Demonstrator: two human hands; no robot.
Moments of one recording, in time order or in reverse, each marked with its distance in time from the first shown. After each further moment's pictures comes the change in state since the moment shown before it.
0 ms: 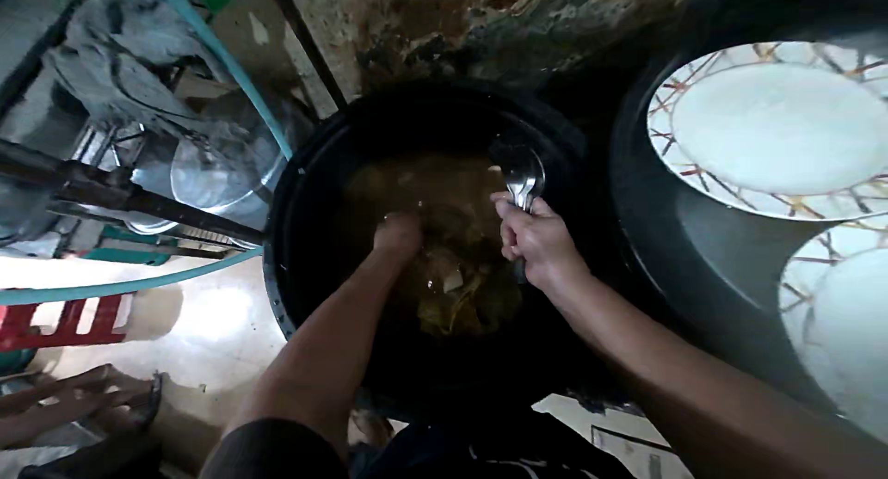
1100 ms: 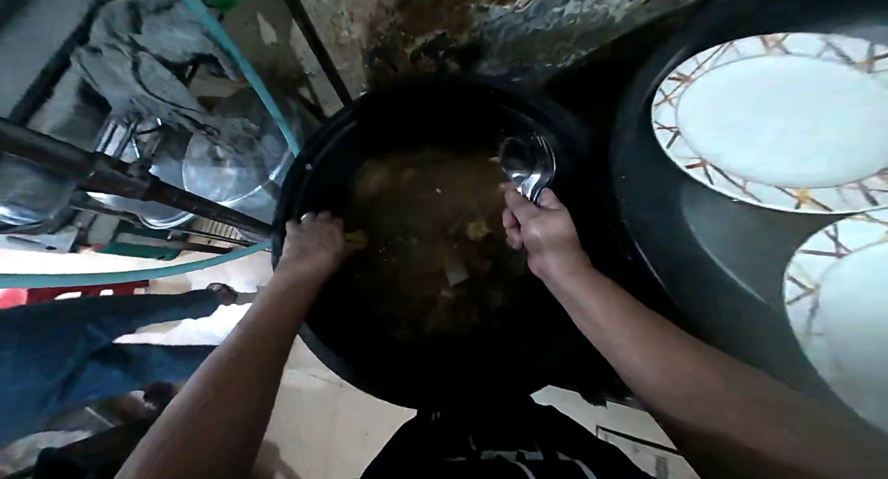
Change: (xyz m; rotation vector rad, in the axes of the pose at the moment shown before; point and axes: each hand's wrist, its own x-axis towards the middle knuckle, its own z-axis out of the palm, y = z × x) left_hand -0.093 -0.075 -0.066 0.335 0.108 -0.143; right_hand 0.005 0.001 0.001 0.036 0.020 -0.070
